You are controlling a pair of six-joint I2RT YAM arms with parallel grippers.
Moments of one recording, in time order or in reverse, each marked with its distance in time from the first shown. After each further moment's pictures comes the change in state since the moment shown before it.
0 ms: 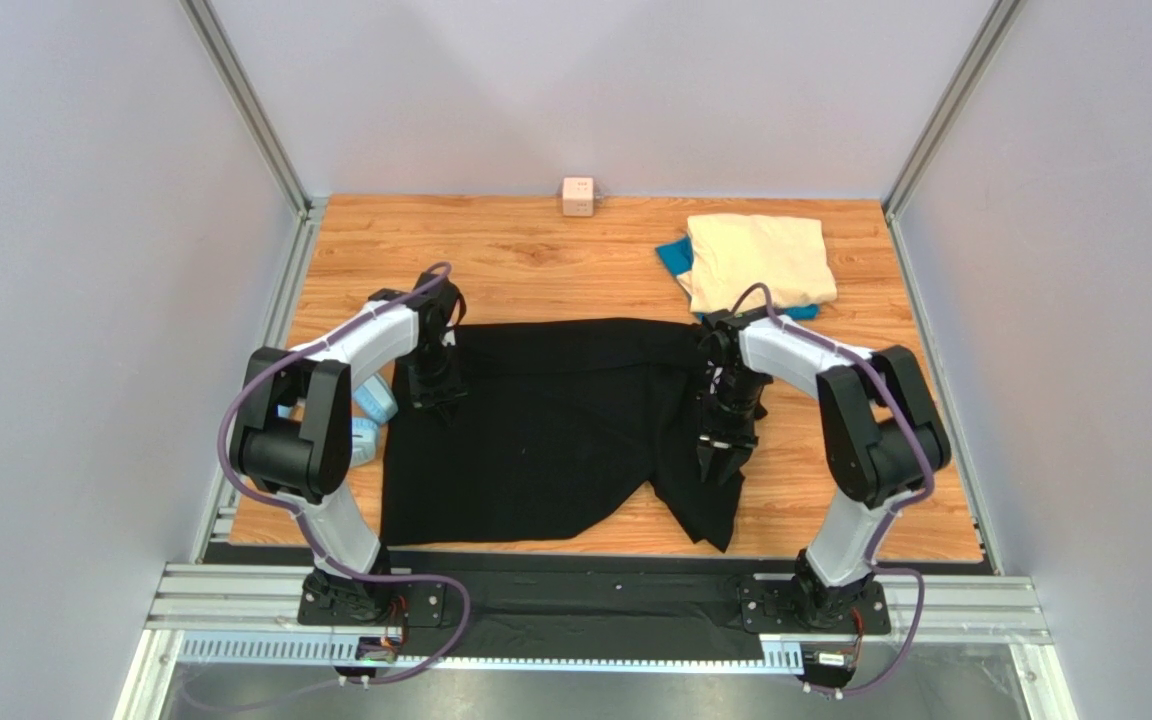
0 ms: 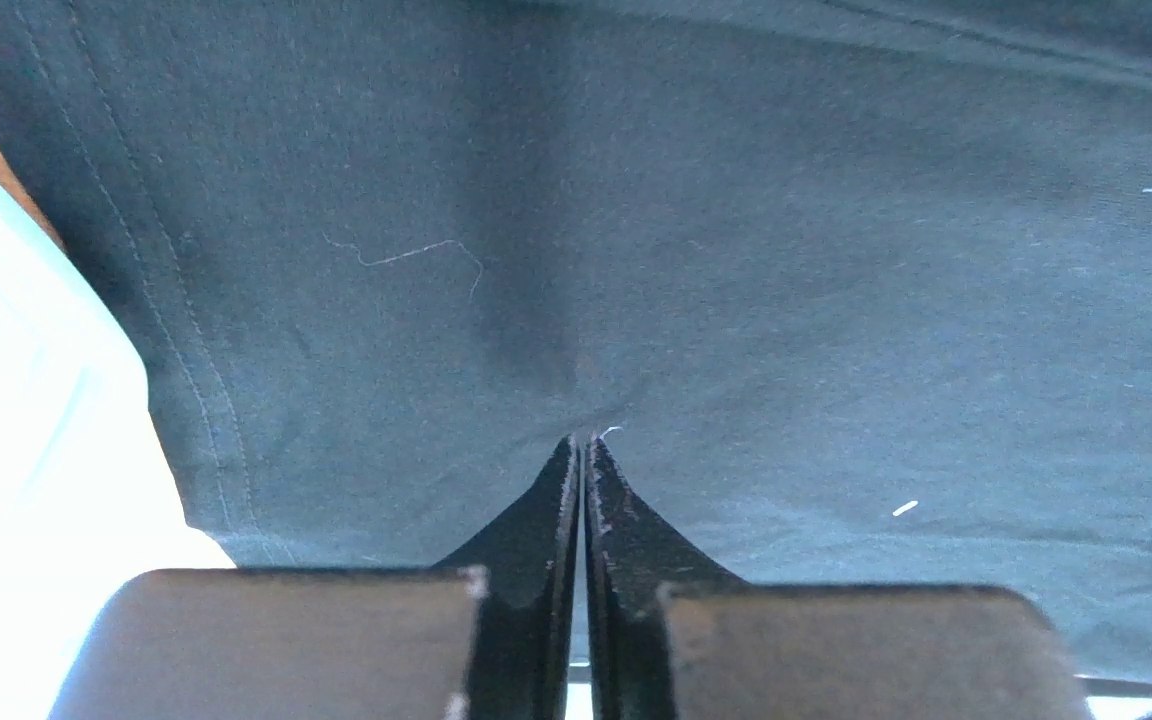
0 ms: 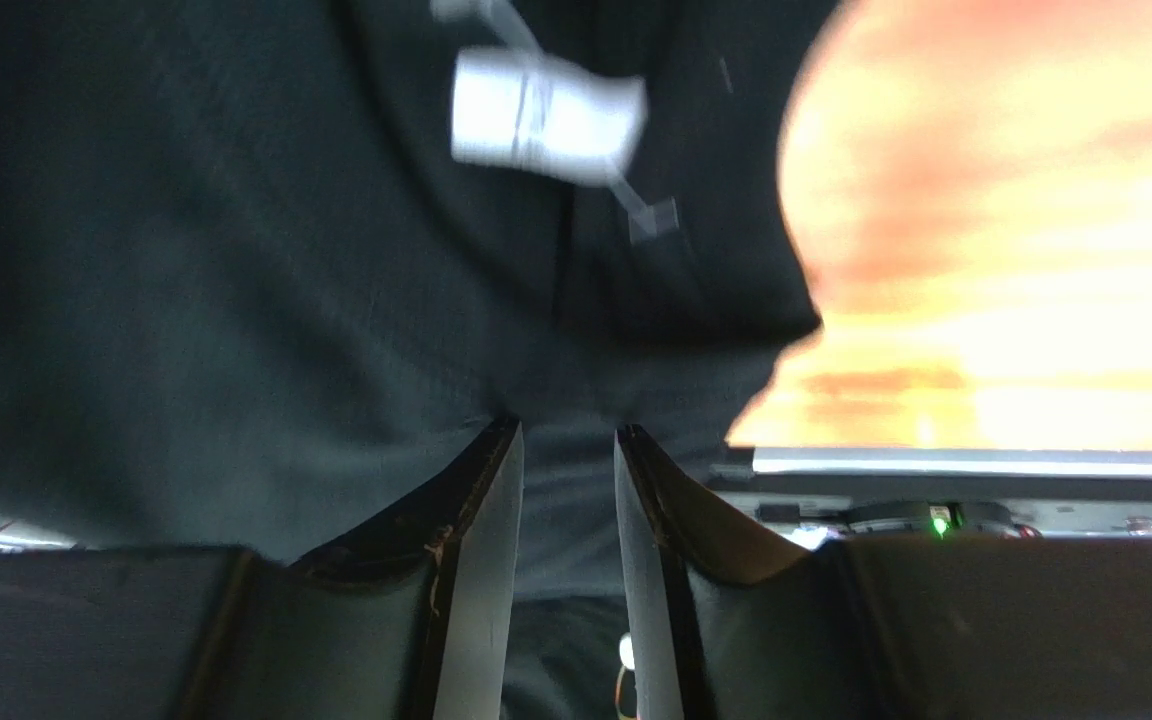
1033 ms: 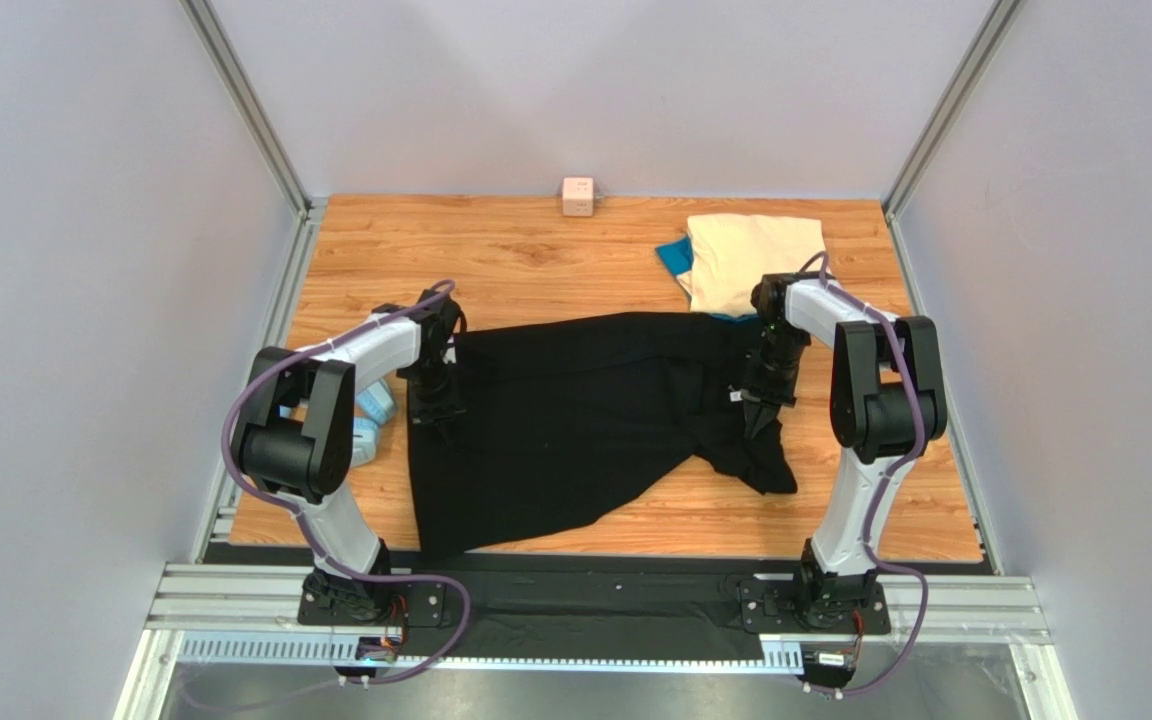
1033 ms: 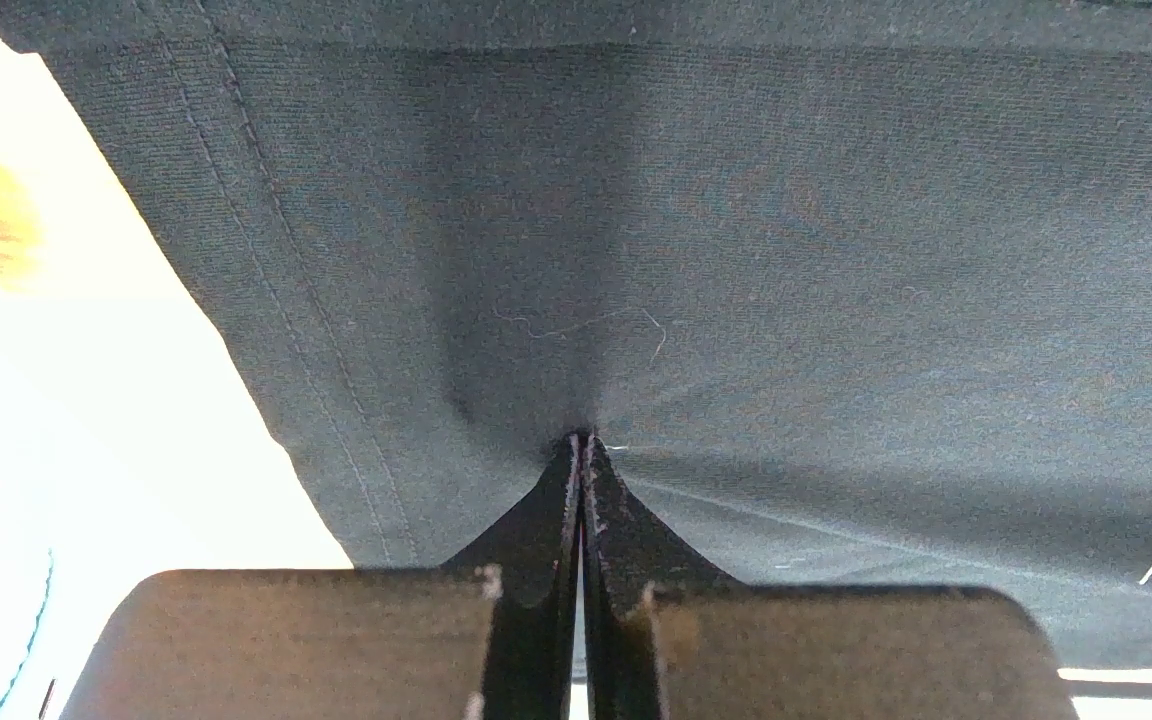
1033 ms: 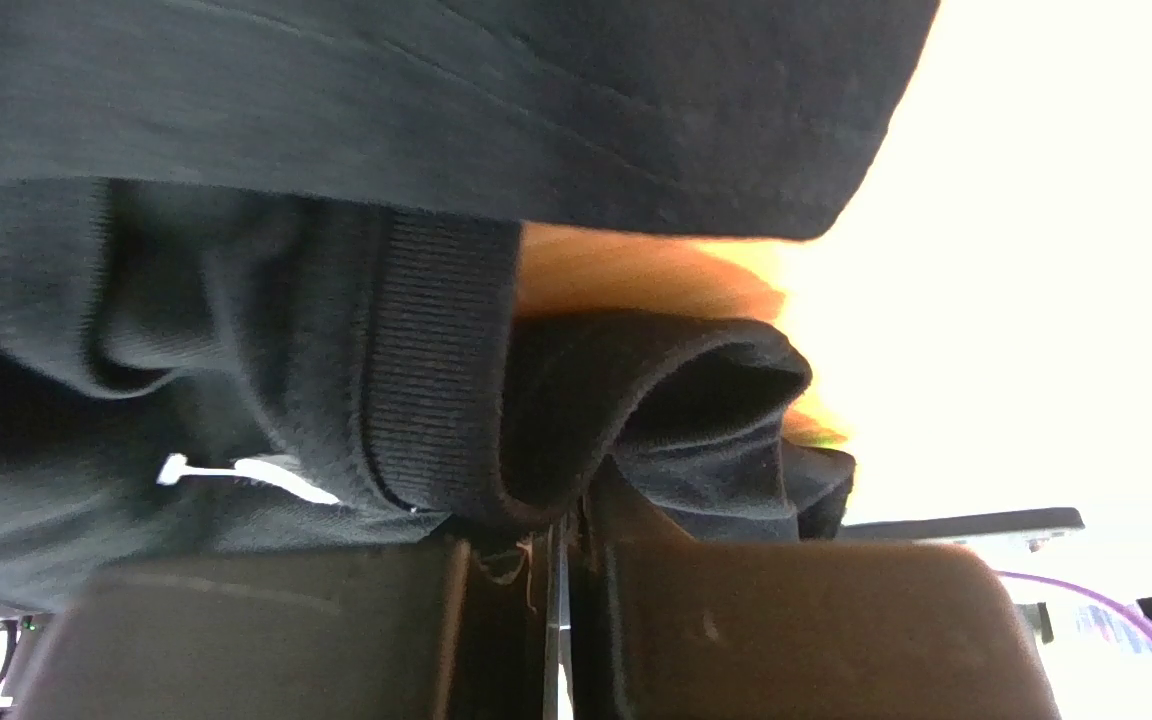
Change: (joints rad) left arm -0.006 0.003 -0.093 0.039 0.002 0.020; right arm -0.267 0.210 0.209 -0.024 0.112 -0.043
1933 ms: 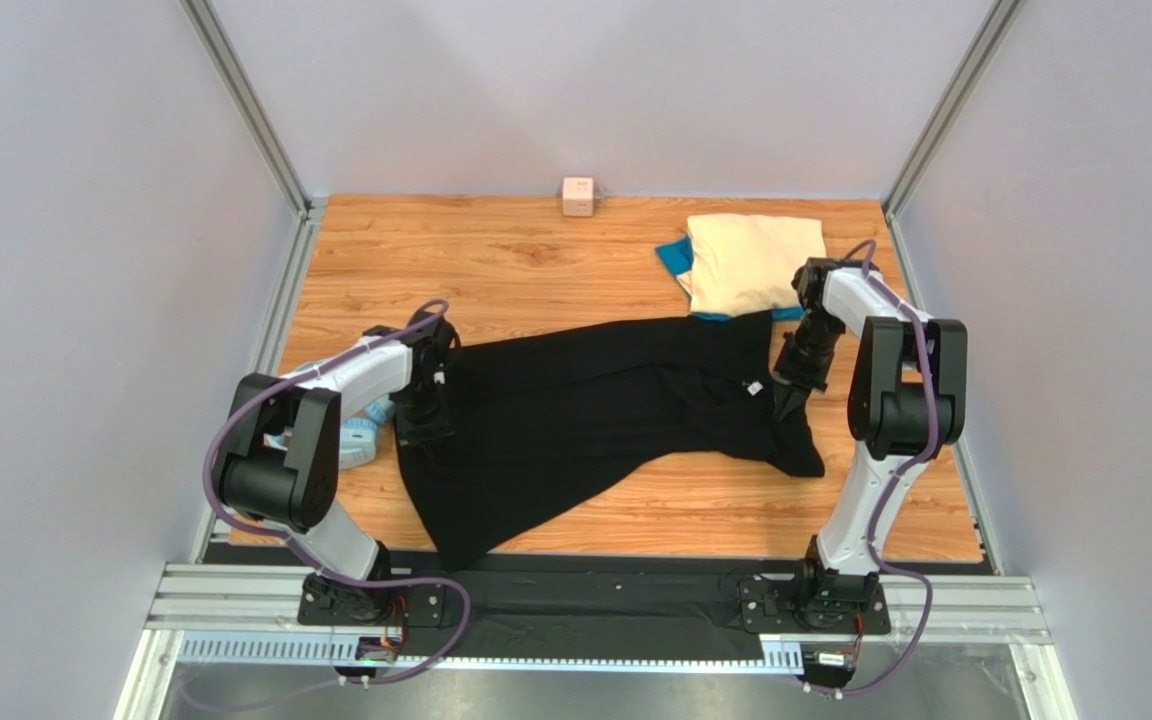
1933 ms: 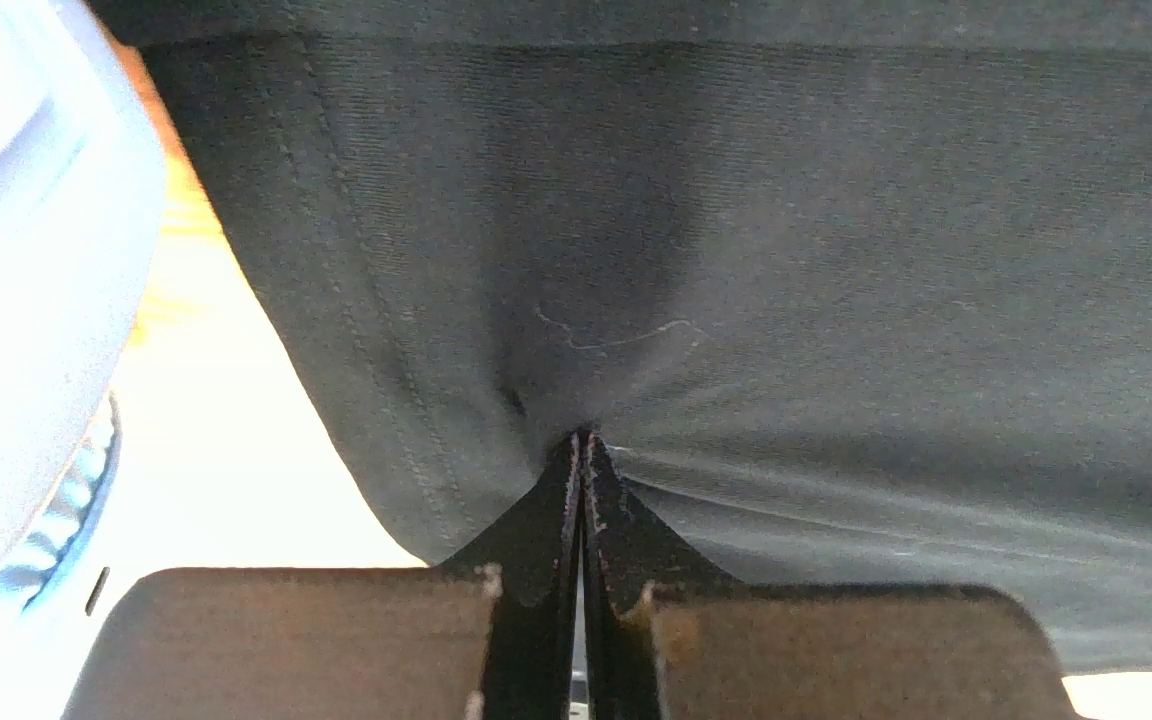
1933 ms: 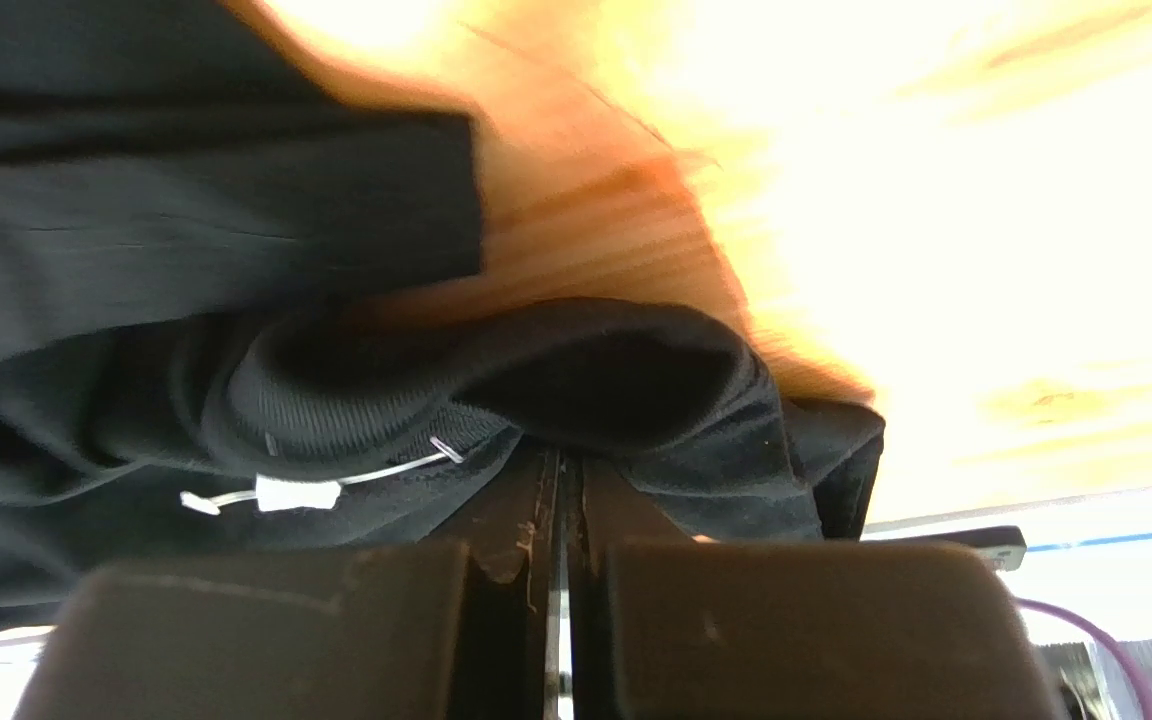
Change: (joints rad) left arm -0.005 -0.123 -0.140 0.001 -0.095 -0.022; right arm -0.149 0.003 0.075 -0.010 0.037 -0.036
